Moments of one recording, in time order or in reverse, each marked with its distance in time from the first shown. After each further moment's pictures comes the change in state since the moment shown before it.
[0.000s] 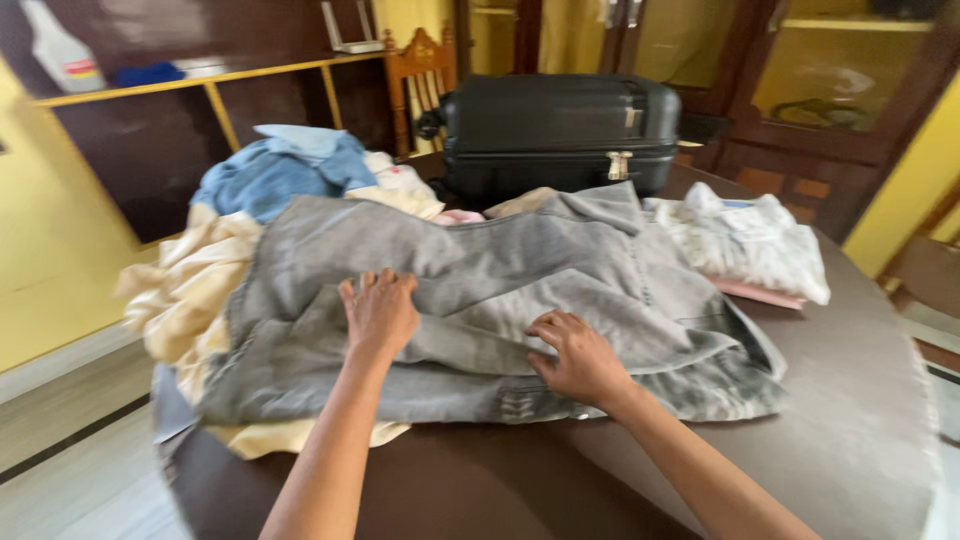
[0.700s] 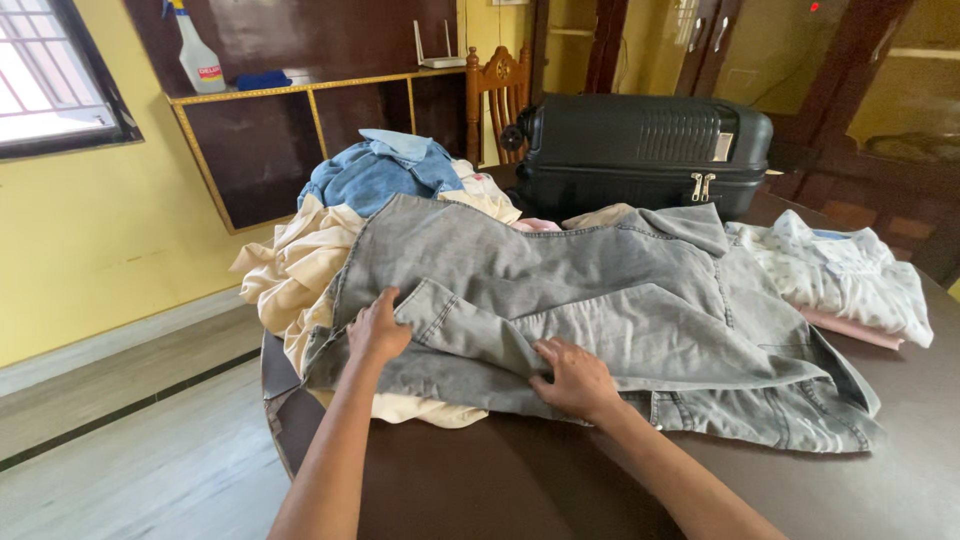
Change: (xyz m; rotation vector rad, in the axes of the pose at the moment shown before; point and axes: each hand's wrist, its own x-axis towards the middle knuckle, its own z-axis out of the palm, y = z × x) left_hand -0.030 -0.148 0.024 -0.281 -0.033 -0.377; right_hand 0.032 -0.057 0.088 -0.028 -0.215 0.084
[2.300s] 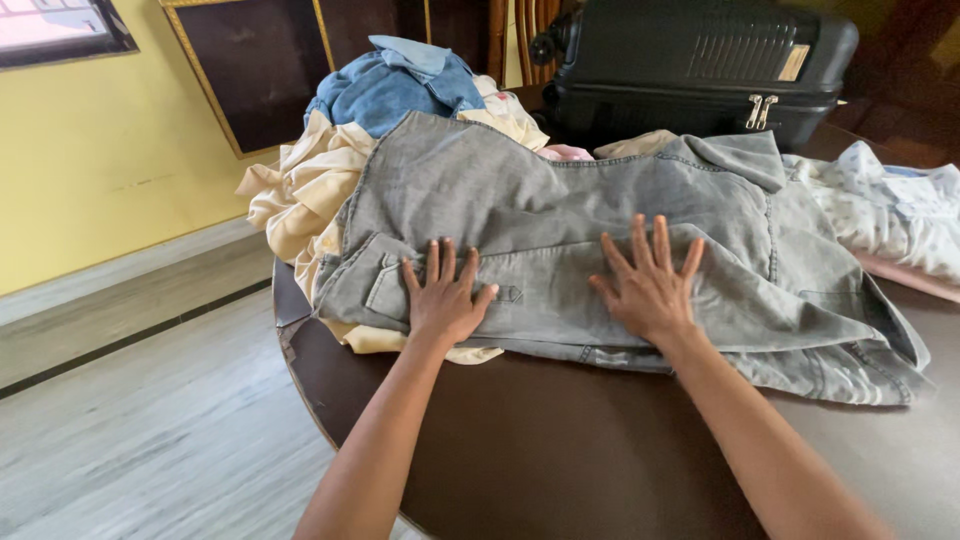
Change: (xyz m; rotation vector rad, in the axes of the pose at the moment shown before) left_hand -0.084 0.070 0.012 0.324 -0.196 0.269; right_hand 0.016 0.056 -0.023 -0.529 0.161 0.057
